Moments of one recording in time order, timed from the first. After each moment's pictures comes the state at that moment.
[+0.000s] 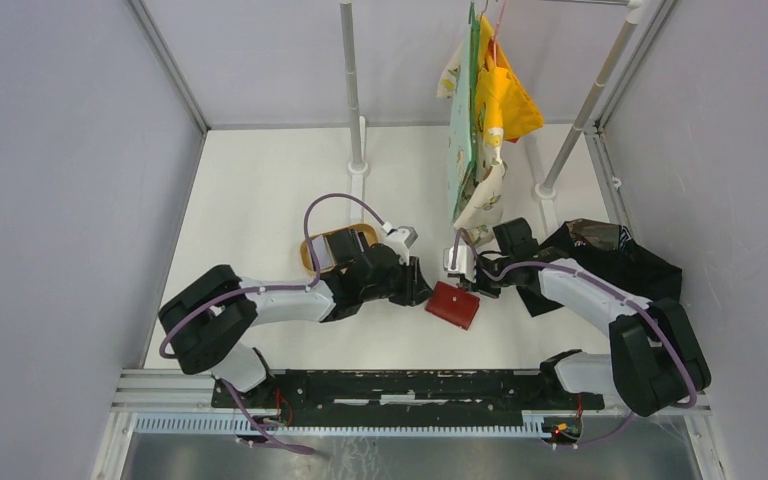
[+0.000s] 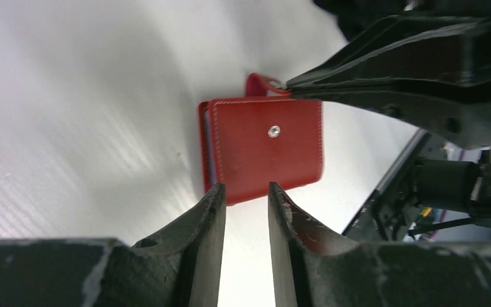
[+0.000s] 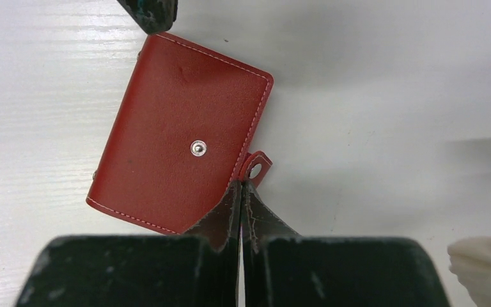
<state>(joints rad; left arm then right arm) -0.96 1.56 0.68 0.31 0.08 -0.68 0.38 1.30 0.62 -0.39 -0.60 -0.99</state>
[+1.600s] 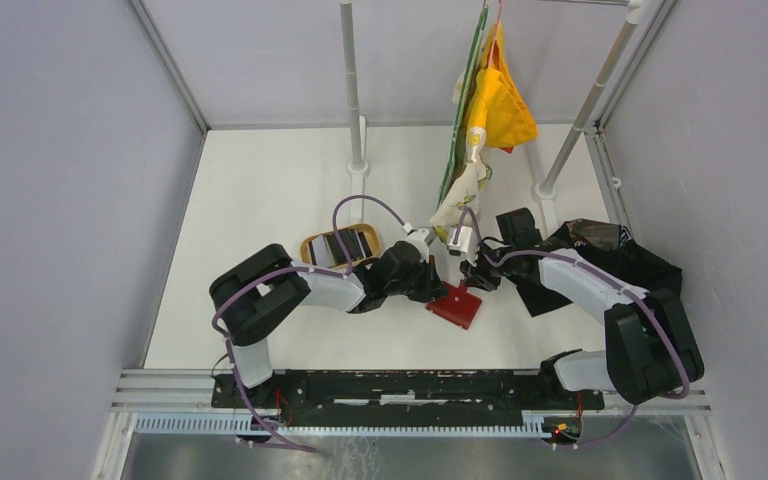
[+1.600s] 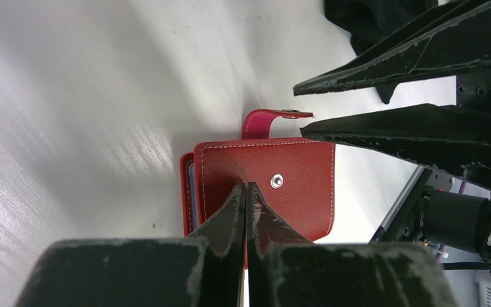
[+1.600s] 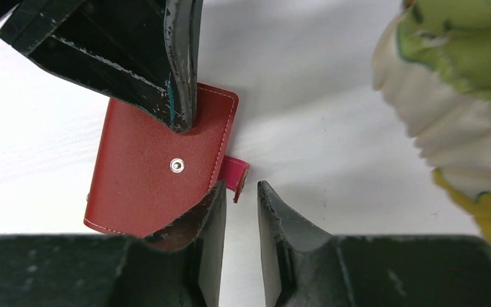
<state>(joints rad) -0.97 1.82 0.82 0.43 0.11 -0.74 0.34 1.34 0.69 -0.39 -0.61 -0.81</state>
